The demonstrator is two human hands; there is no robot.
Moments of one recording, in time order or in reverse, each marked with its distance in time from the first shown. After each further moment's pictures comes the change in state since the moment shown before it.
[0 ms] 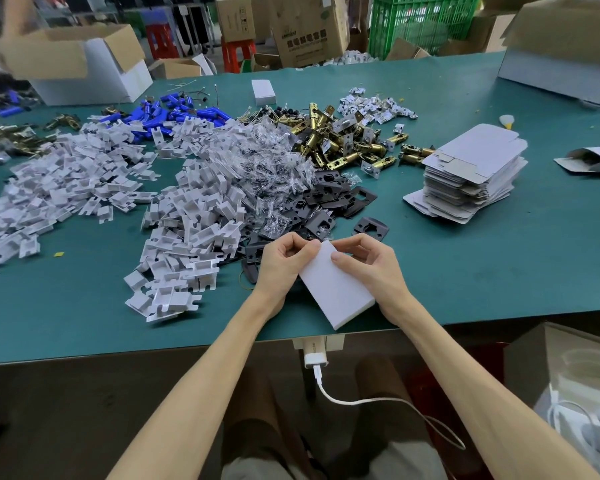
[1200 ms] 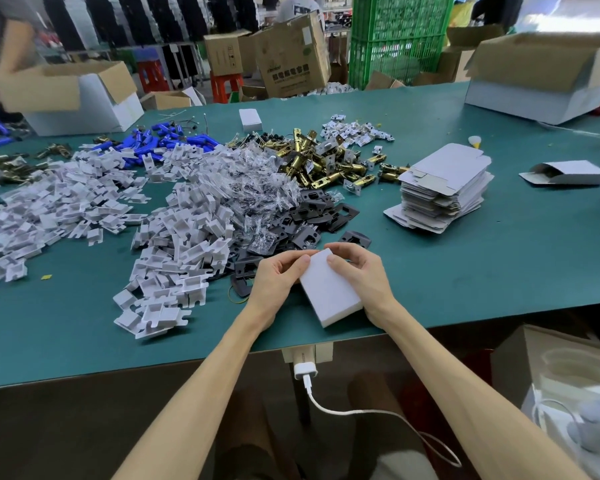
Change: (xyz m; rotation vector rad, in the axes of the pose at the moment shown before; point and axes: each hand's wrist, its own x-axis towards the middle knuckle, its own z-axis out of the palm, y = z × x) left_hand -0.007 0.001 0.005 0.042 -0.090 0.022; right_hand 0.004 0.006 -0.005 -0.049 0.121 0.015
